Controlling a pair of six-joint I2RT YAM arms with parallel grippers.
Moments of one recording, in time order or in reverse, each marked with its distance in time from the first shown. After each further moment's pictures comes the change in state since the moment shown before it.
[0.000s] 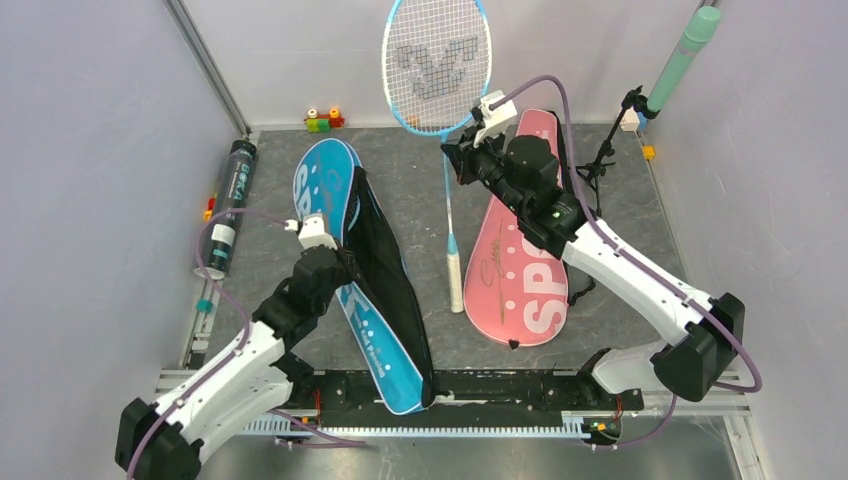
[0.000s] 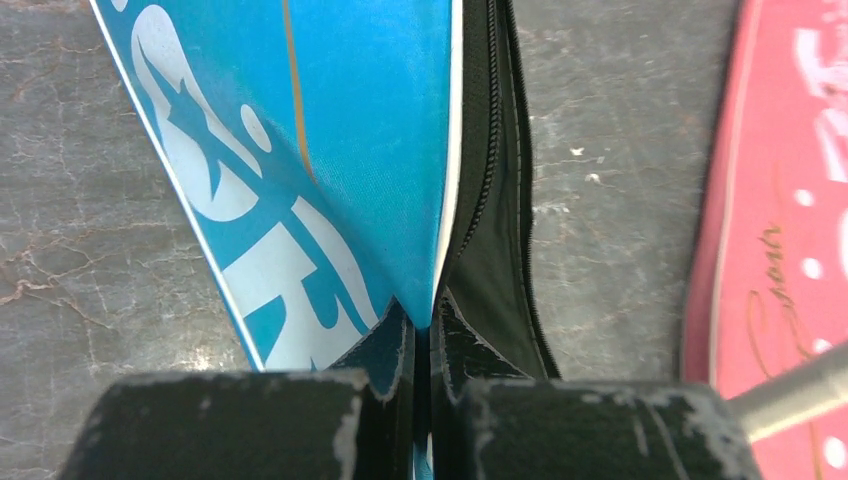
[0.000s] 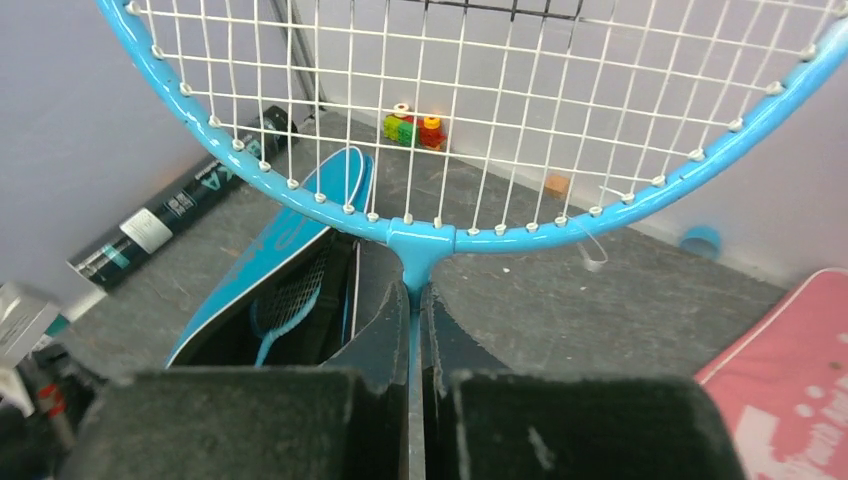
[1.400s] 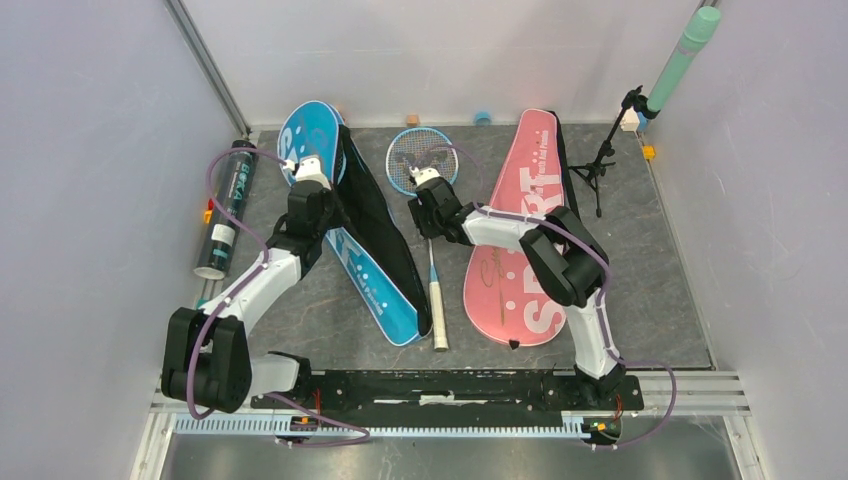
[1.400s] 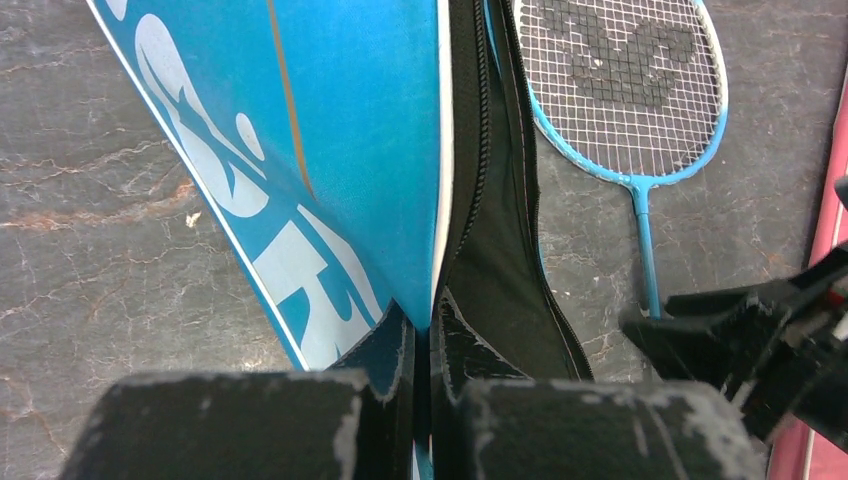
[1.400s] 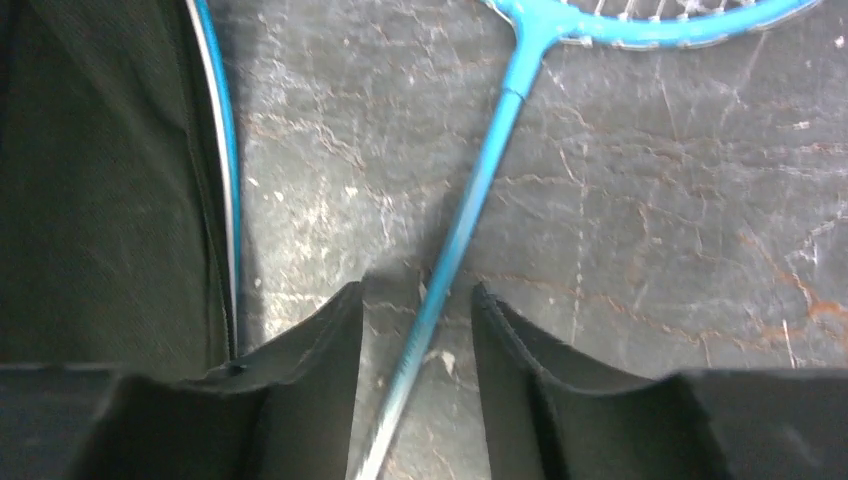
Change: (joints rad) left arm 0.348 0.598 0.320 0.252 0.246 0.230; right arm 0.008 0.725 0.117 -0.188 0.024 0.101
